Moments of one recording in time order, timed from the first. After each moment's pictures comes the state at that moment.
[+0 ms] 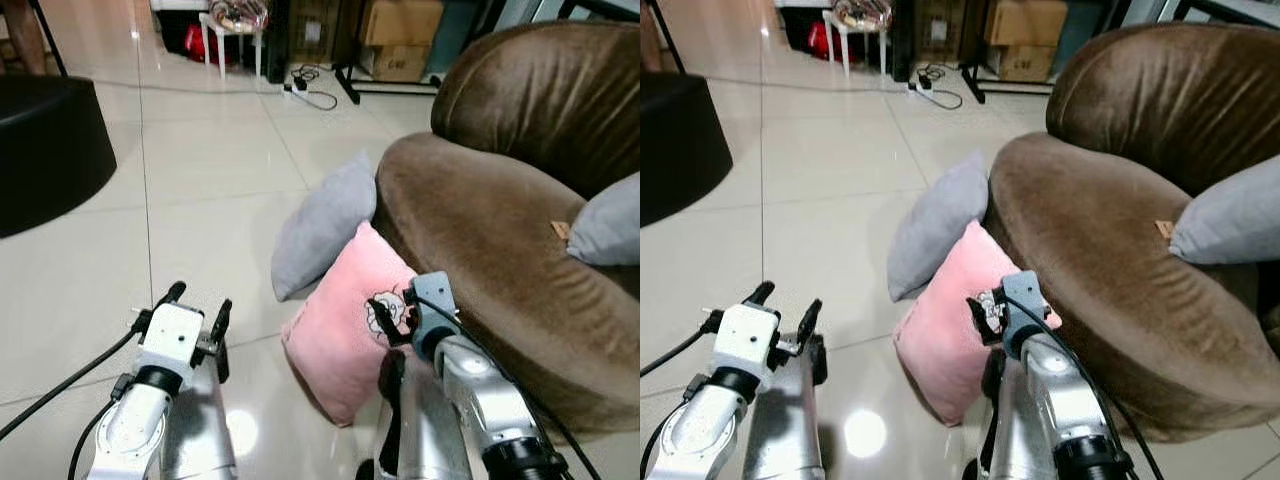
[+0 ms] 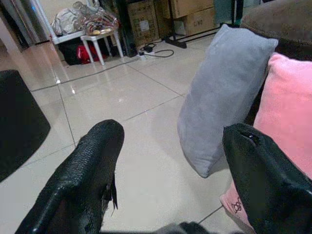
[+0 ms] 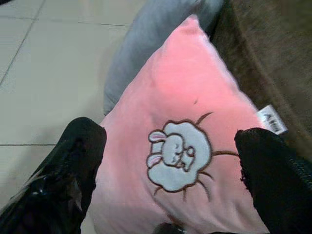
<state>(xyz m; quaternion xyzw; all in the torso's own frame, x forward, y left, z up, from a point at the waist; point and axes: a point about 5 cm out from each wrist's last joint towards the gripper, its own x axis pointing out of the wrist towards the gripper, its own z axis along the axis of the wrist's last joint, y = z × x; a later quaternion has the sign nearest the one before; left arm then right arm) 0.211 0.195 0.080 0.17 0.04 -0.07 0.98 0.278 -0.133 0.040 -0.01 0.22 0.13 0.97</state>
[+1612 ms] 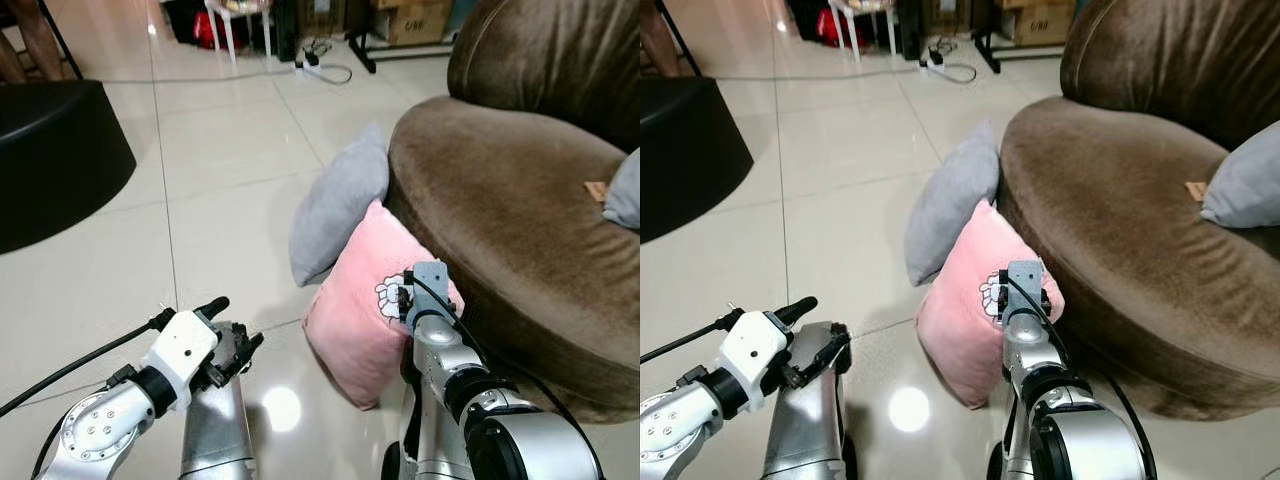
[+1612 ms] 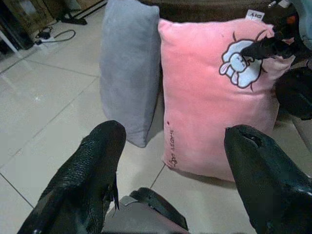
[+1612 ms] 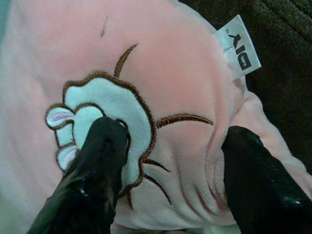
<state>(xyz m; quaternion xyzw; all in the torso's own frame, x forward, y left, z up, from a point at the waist) 0.196 0.189 0.103 0.18 0.09 -0.29 0.93 0.316 -0.135 0.013 -0.07 0.27 -0.08 0.96</state>
